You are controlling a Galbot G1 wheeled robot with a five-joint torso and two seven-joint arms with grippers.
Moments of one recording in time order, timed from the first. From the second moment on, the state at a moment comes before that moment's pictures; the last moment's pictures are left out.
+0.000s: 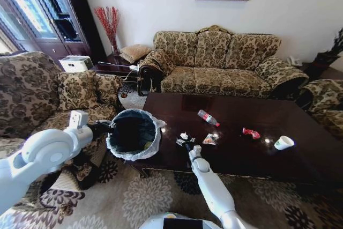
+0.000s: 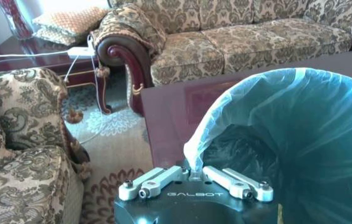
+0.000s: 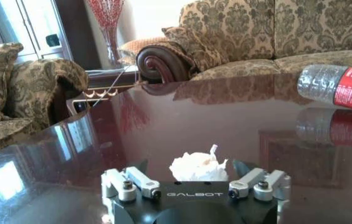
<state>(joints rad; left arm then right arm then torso) 1.63 -0.33 -1.01 -2.31 -1.37 0.63 -0.32 -0.89 1.51 0.25 1.03 0.24 0.18 -0.10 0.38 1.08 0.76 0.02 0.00</state>
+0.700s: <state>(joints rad) 1.63 -0.34 -1.00 -2.33 -1.37 0.63 -0.32 -0.93 1.48 0.24 1.08 0.20 0.14 -0.07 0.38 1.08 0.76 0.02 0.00</state>
